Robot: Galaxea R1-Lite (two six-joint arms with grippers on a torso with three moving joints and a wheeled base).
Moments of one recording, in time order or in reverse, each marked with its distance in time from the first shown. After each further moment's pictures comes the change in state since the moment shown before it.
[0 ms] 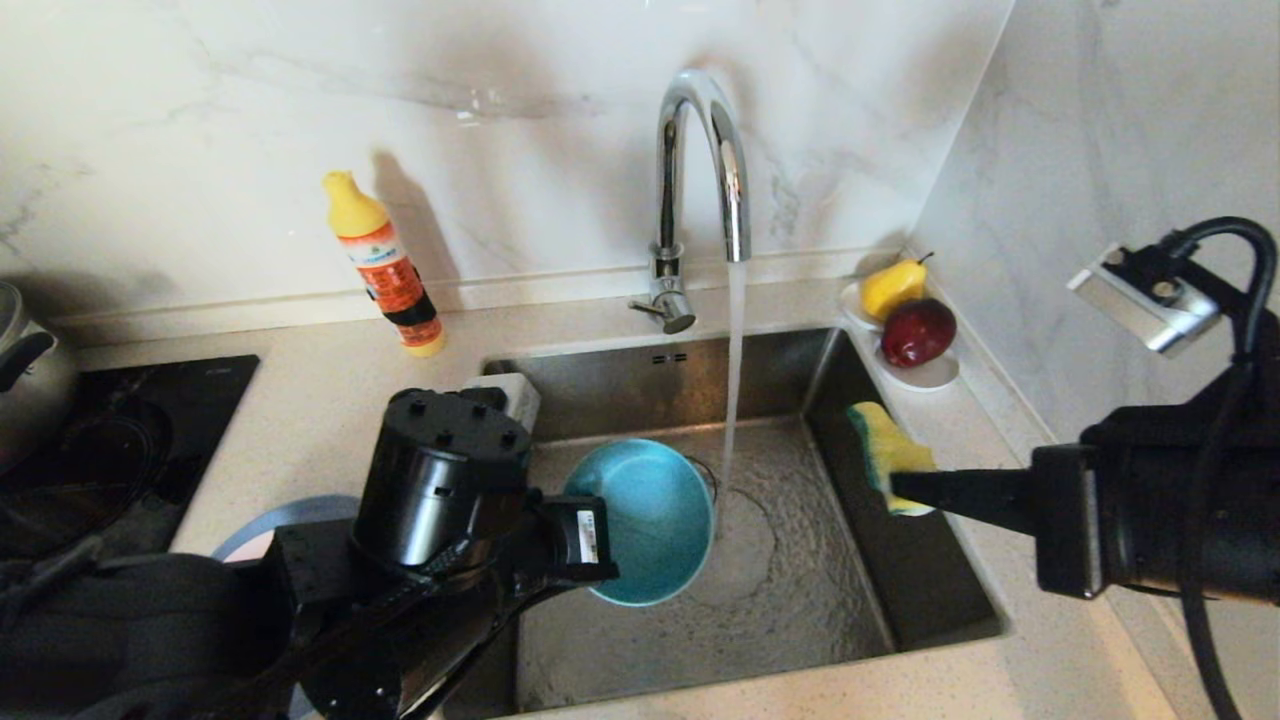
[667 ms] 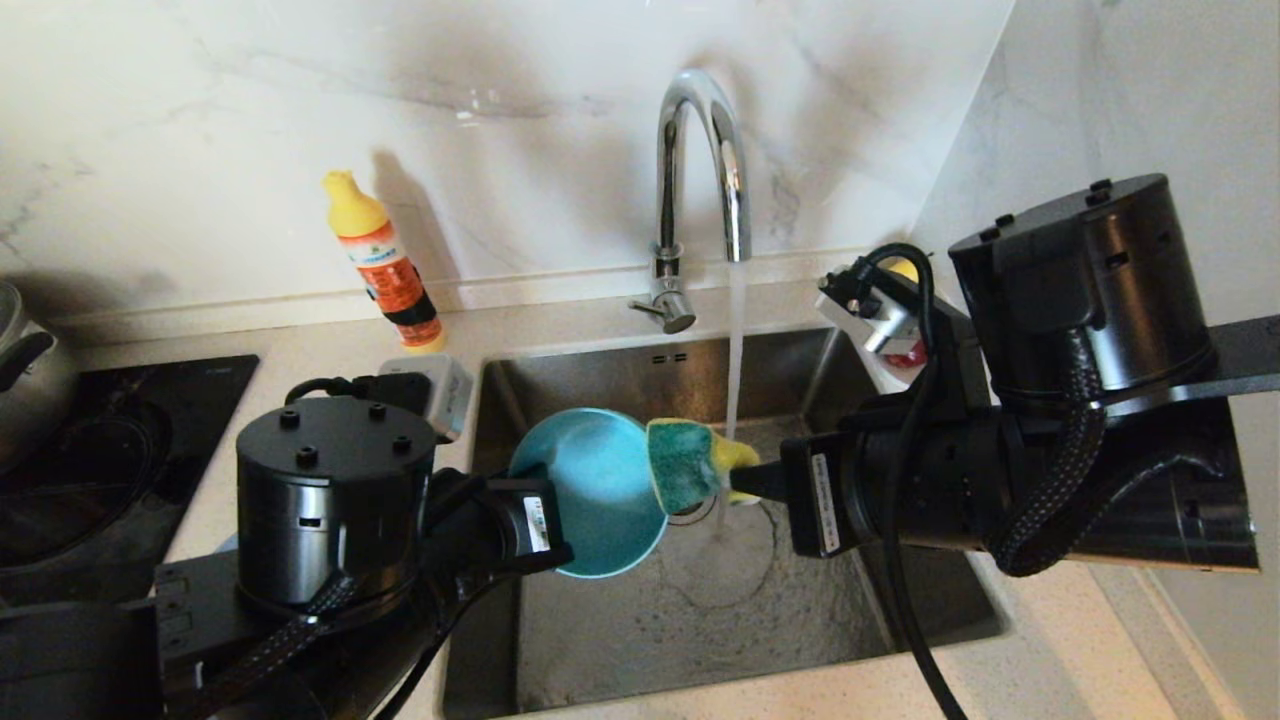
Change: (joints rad) left arm -0.001 -0.105 0.129 -0.186 0.145 0.104; right arm 0.091 0.306 -0.198 -0.043 -0.003 -0.032
